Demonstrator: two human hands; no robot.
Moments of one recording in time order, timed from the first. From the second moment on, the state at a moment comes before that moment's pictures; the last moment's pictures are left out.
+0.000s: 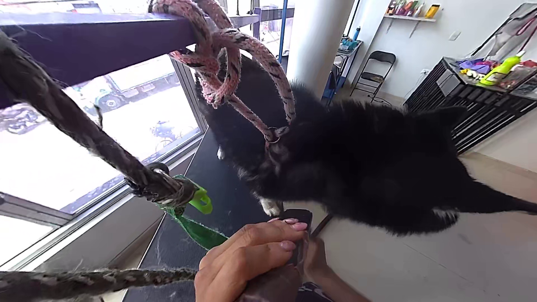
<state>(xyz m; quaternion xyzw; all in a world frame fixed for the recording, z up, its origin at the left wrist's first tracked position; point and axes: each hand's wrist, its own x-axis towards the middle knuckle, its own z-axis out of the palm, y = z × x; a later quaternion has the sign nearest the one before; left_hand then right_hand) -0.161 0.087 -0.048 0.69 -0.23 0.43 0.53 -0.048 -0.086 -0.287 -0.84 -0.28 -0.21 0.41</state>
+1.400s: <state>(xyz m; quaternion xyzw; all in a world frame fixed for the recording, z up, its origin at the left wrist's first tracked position) -0.155 0.070 -0.035 0.53 -0.32 0.43 0.66 -0.044 -0.054 -0.290 -0.82 -0.30 -0.20 0.45</state>
